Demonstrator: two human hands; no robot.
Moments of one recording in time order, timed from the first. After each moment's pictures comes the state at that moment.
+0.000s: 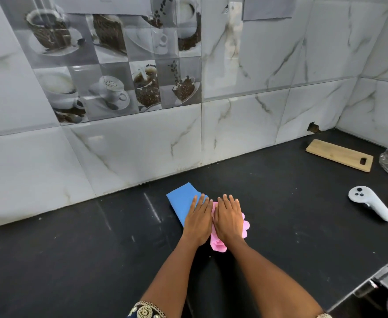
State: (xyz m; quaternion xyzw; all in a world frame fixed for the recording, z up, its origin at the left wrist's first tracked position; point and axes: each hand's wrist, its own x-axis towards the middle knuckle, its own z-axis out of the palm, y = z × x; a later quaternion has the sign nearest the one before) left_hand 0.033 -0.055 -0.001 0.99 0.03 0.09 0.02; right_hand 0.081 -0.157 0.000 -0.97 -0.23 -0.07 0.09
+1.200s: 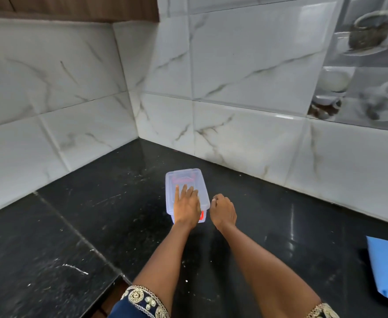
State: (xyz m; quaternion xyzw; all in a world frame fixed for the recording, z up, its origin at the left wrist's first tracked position) left_hand -0.351 0.165 0.050 0.77 0.62 0.10 -0.03; right_hand -0.243 0.146 0.040 -0.77 -0.53 0.17 0.31
